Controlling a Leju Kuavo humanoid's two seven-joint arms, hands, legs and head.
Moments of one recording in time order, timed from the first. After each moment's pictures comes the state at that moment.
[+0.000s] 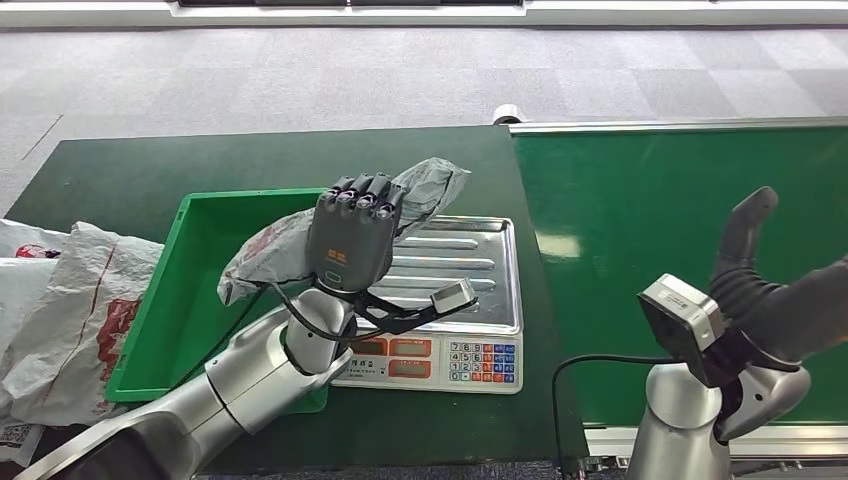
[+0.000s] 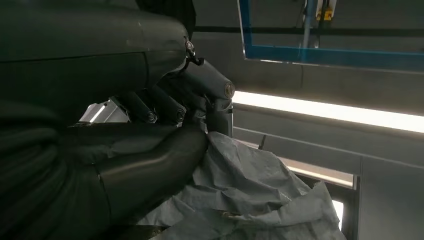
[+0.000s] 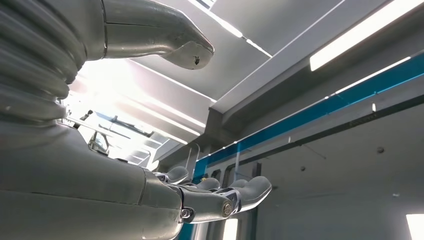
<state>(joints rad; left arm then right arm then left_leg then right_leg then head) -0.75 0.04 -1.04 -1.10 -1.56 0.65 0.46 -0.19 0.30 -0.21 -2.01 1.06 -0.70 -0.50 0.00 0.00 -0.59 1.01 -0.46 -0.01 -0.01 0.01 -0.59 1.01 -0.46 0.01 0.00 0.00</state>
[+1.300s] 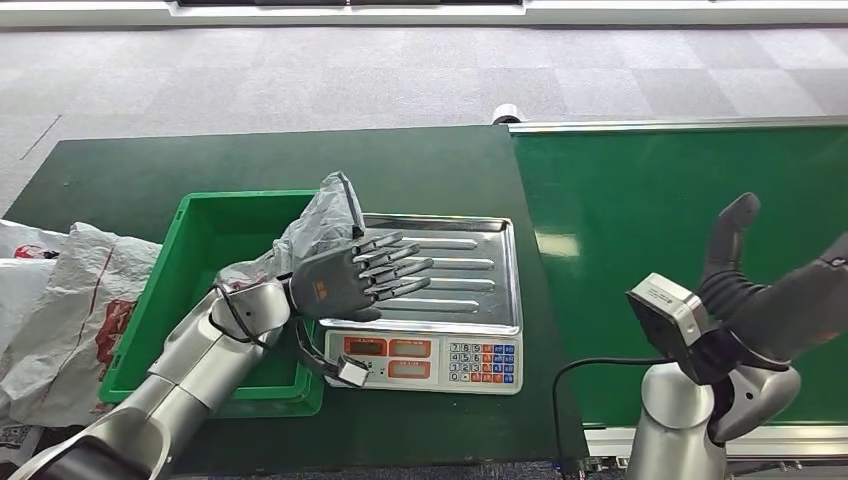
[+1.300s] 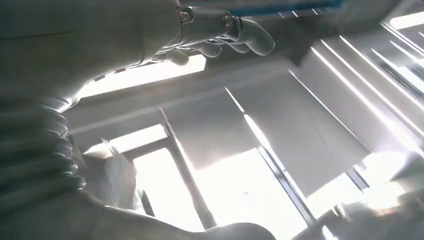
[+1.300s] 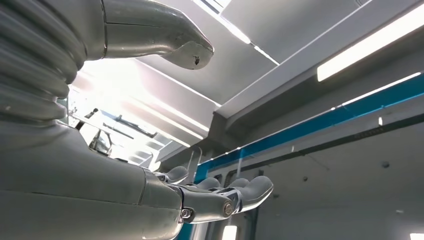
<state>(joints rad) -0.64 0.10 -0.57 -0.95 -1.55 0.69 -0.88 -0.18 0.30 -0.22 -1.97 1.09 -0.70 -0.48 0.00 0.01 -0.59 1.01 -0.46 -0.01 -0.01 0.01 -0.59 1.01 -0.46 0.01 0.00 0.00</state>
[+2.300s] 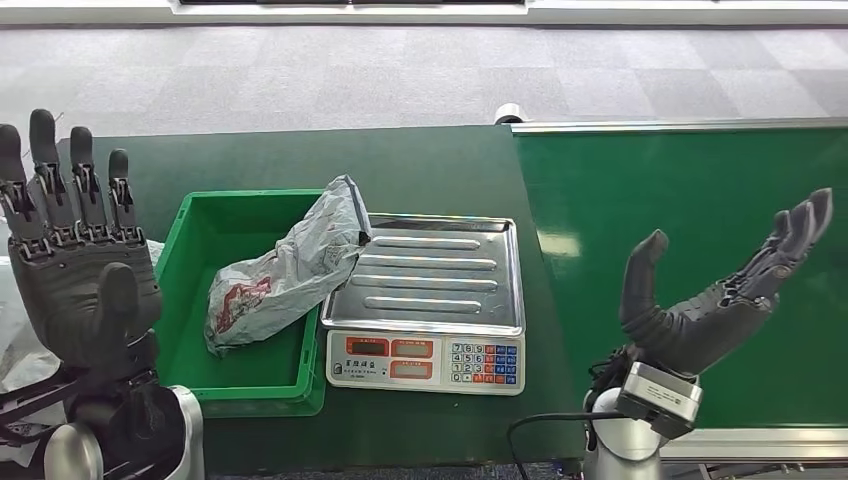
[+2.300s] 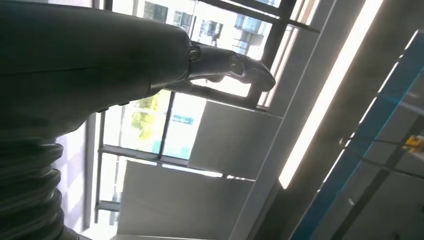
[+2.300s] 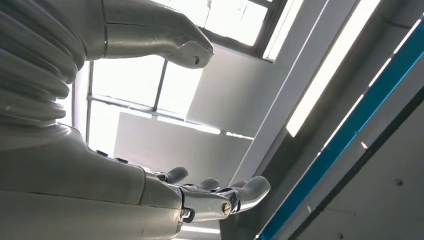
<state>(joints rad) -0.08 -0.23 -0.13 -2.13 0.21 -0.24 -0.33 -0.07 0.26 0.07 -1.91 0.55 -0.70 -0.70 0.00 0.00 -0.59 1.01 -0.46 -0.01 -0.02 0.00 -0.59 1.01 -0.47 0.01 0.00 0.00</state>
